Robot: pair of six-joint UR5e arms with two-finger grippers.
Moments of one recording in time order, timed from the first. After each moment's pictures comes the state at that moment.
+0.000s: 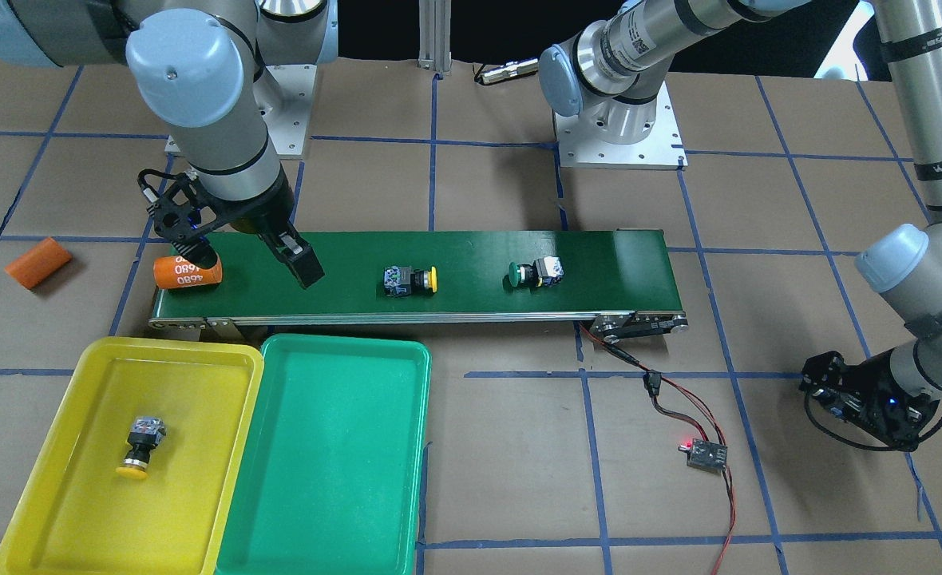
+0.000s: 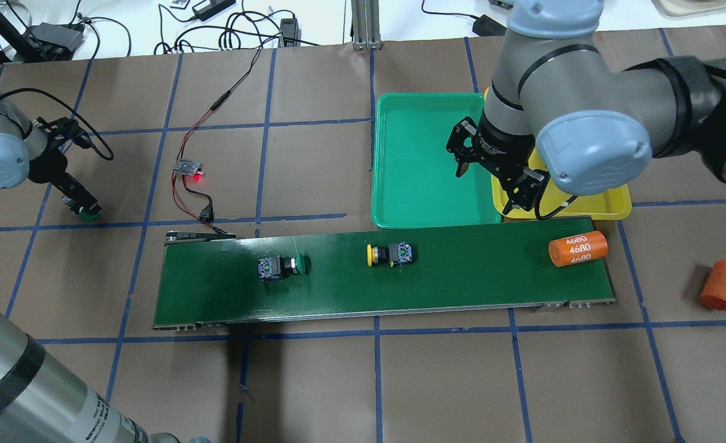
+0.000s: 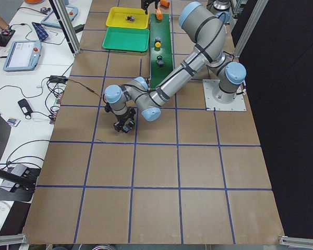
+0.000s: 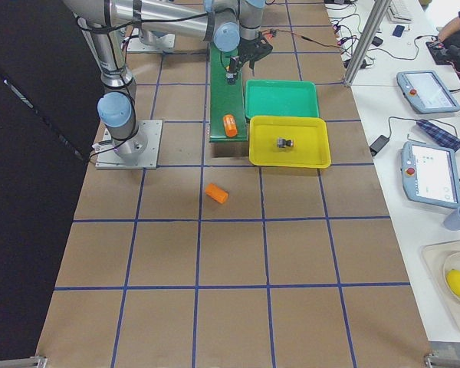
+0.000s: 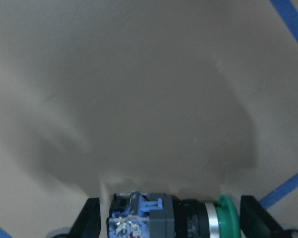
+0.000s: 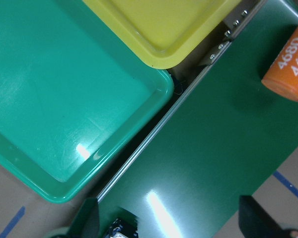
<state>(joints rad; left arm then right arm) -1.01 -2.19 -1.58 -1.03 1.64 1.17 1.71 -1.46 1.77 -1.83 -1.55 1.04</state>
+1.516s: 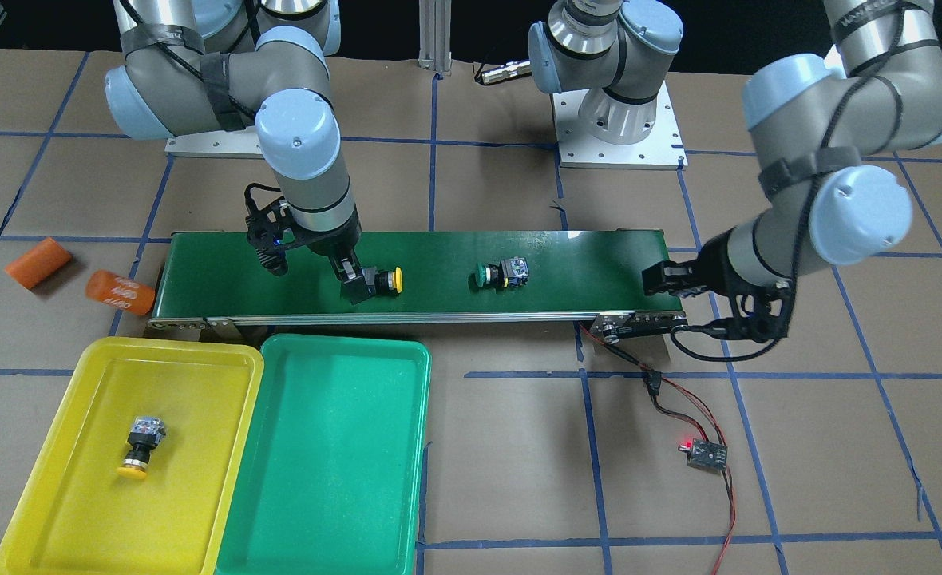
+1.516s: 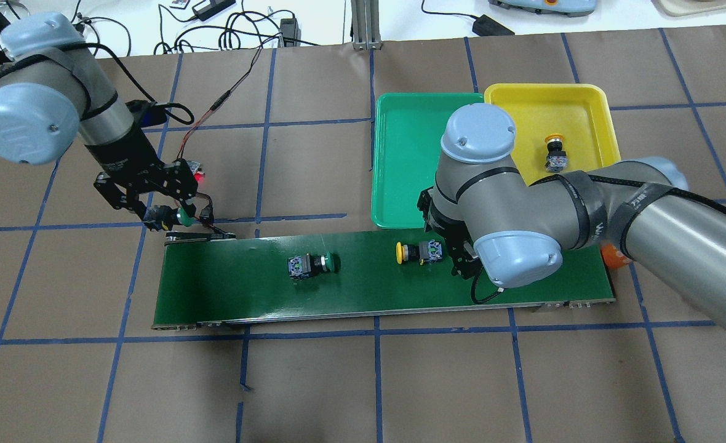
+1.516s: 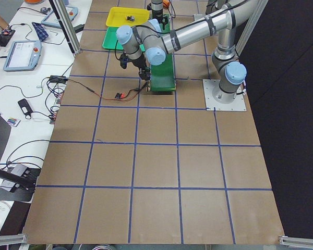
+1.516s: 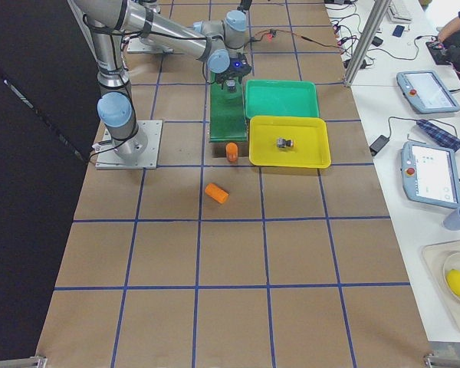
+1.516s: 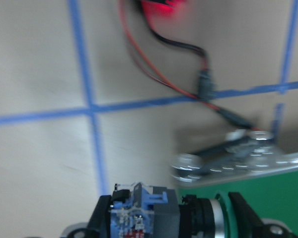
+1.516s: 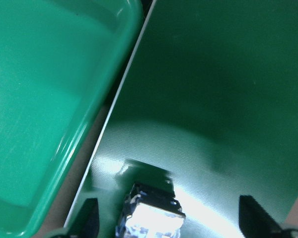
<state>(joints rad) -1.39 -1.75 -1.78 -1.50 1.54 0.08 1.81 -1.39 2.01 -2.12 -1.54 1.37</state>
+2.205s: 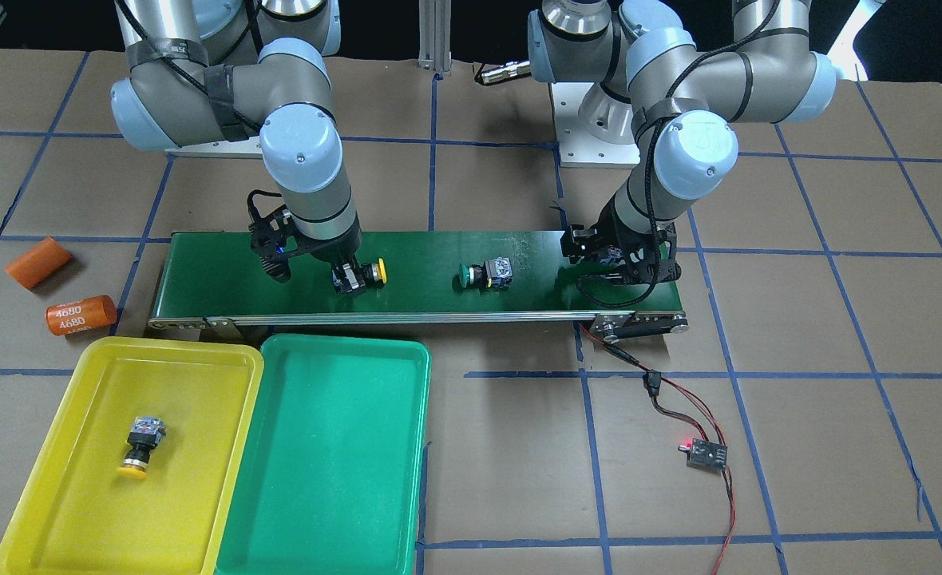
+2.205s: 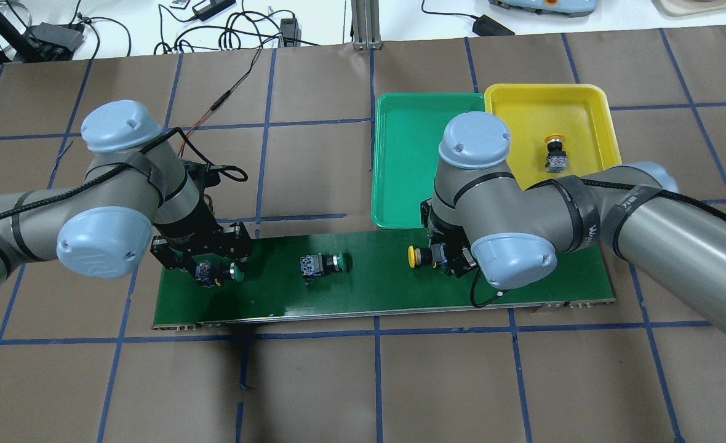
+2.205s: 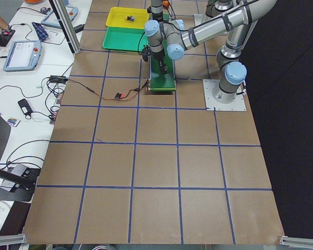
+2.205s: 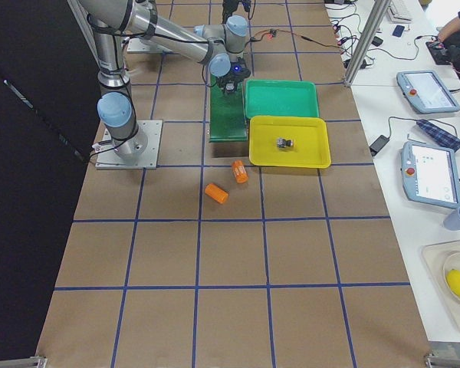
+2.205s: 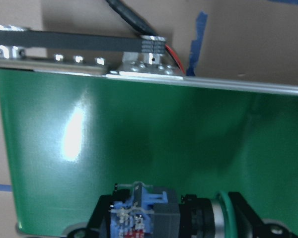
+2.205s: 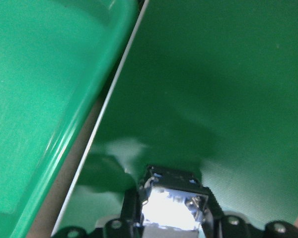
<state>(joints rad) -1.52 -1.64 -2.07 -1.24 1.54 -0.06 1.81 -1.38 2.01 -2.13 -1.54 1.35</state>
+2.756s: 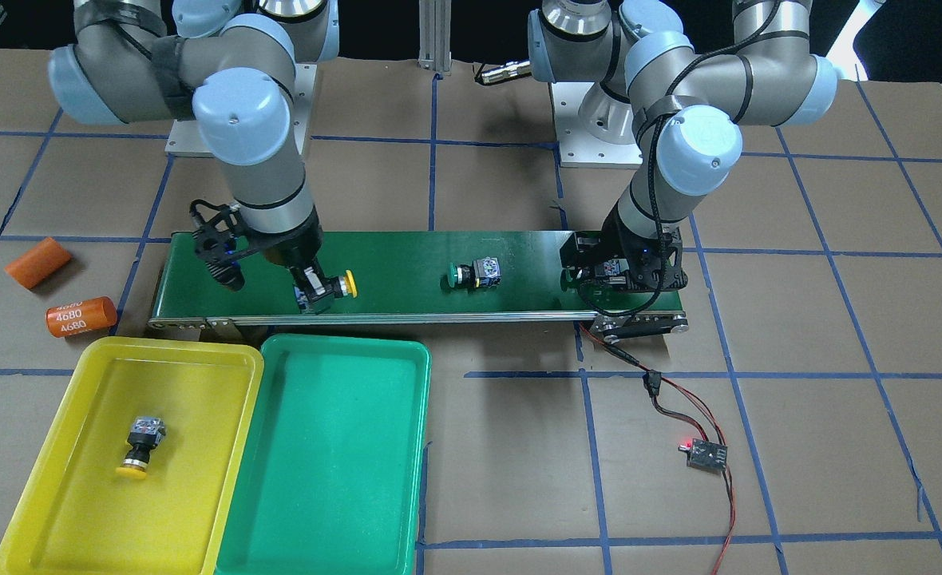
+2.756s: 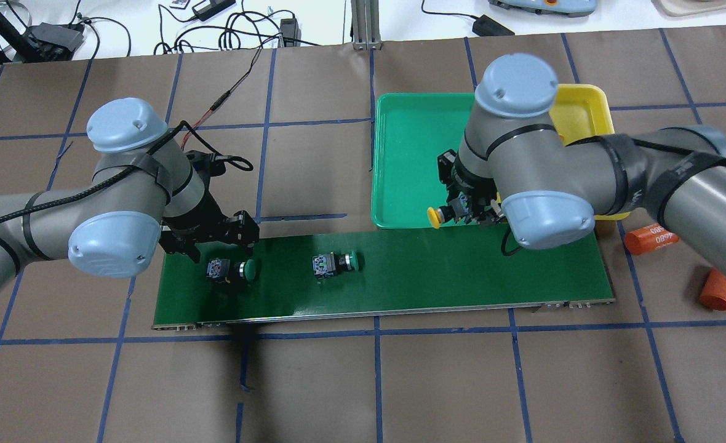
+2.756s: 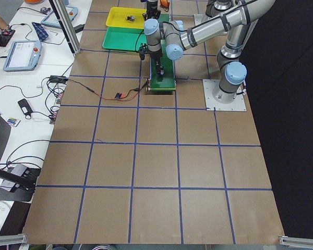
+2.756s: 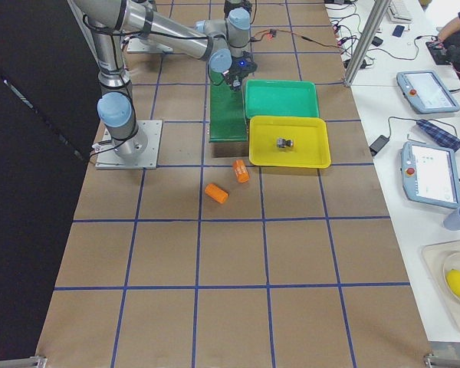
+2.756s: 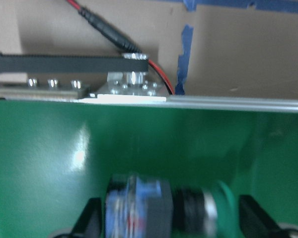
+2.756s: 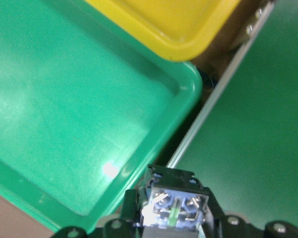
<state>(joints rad) -1.52 -1.63 -2.02 -1.18 1.54 -0.03 1.67 -1.43 1.90 -2.12 -1.54 1.08</state>
